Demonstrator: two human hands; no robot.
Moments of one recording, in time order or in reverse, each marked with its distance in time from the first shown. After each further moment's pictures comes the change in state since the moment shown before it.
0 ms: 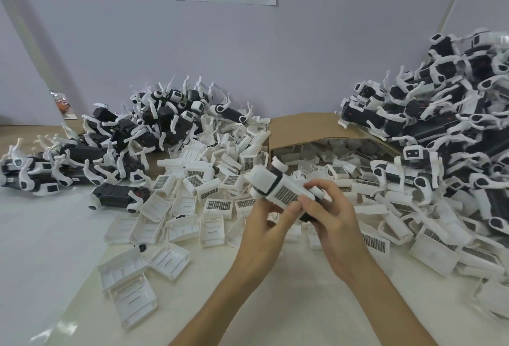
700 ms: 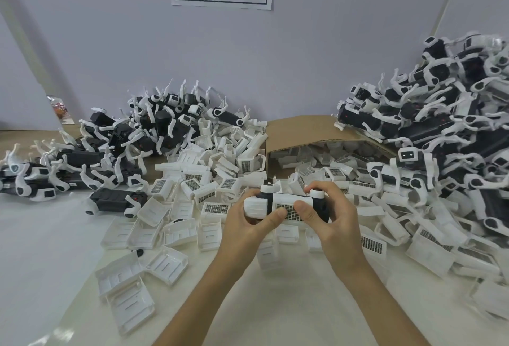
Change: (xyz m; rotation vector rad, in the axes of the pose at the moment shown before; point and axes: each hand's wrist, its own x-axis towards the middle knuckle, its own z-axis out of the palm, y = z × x) left_hand 0.008 0.006 -0.023 -0.156 0.016 -0.035; right_hand 0.001 0.006 -0.007 -0.383 0.076 -0.267
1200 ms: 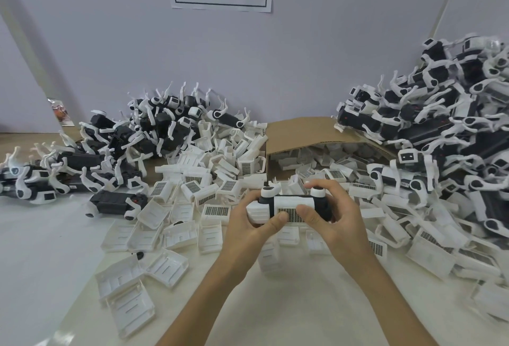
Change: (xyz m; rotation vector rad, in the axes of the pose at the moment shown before) left_hand -0.002 0.004 0.002 -0.022 -0.028 0.014; right_hand 0.004 -0.002 -0.013 -0.034 -0.110 0.023
